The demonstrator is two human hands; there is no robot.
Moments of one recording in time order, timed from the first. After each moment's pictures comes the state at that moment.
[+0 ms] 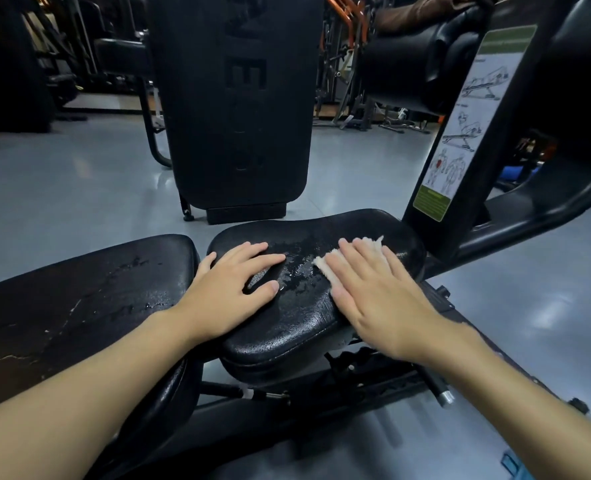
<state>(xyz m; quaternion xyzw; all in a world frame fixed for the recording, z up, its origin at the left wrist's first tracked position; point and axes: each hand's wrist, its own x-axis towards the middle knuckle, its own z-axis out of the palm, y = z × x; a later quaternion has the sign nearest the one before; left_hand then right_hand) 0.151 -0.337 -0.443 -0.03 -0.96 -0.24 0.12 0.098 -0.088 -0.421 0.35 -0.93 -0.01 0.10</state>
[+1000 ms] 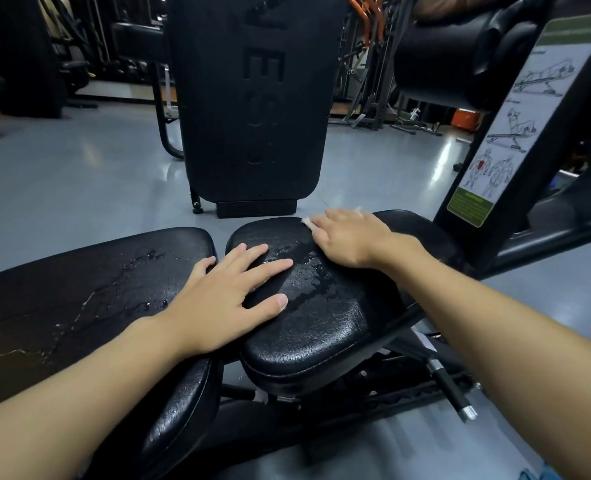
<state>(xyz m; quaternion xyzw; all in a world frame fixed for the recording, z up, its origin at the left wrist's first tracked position) 0.166 -0.368 -0.451 -0.03 -0.98 -0.16 0.08 -0.006 -0.191 -0.398 0.34 -0.94 -0.04 0.01</state>
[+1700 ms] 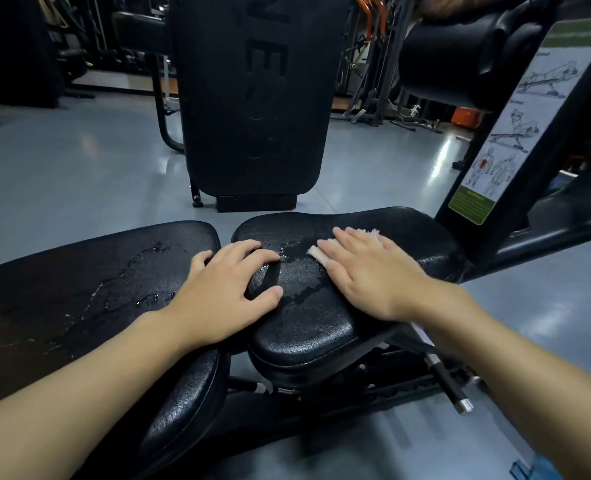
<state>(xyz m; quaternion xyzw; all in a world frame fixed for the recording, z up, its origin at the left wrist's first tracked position) 0.171 -0.368 -0.452 0.00 -0.97 -0.19 0.16 0.076 -0.152 -0.404 0.34 -0.94 -0.01 0.03</state>
